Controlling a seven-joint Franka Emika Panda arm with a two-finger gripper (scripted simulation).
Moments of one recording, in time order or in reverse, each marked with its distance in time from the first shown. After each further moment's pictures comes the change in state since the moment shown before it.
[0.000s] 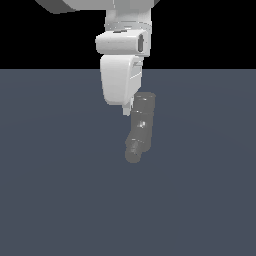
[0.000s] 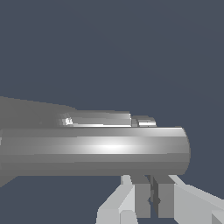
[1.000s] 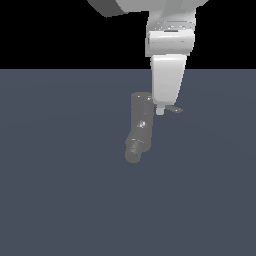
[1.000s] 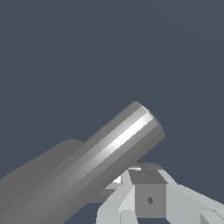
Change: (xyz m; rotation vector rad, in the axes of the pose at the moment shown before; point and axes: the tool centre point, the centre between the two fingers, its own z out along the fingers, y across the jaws) arm 0.076 -0.016 0.000 -0.004 0.002 -0.010
